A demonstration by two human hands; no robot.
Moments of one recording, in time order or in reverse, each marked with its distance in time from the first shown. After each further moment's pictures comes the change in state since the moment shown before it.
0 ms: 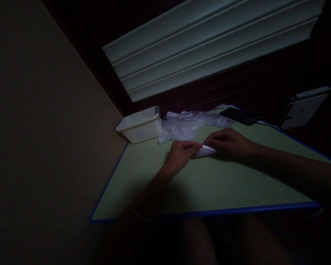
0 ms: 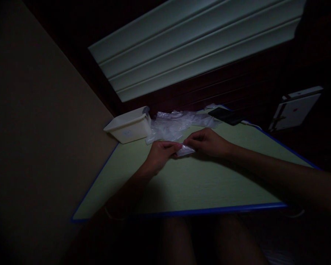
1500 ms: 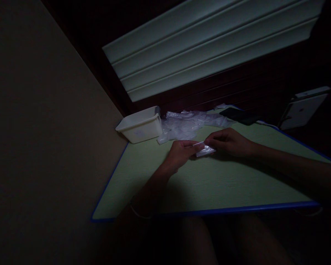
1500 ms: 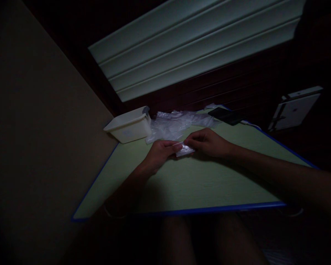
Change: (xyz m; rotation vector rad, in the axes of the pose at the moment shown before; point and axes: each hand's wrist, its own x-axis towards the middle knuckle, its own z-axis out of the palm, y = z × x) left_hand -0.002 0.003 -0.004 -0.097 -0.145 -0.064; right_hand -0.002 -0.001 -0.001 0.007 -0.043 -0.065
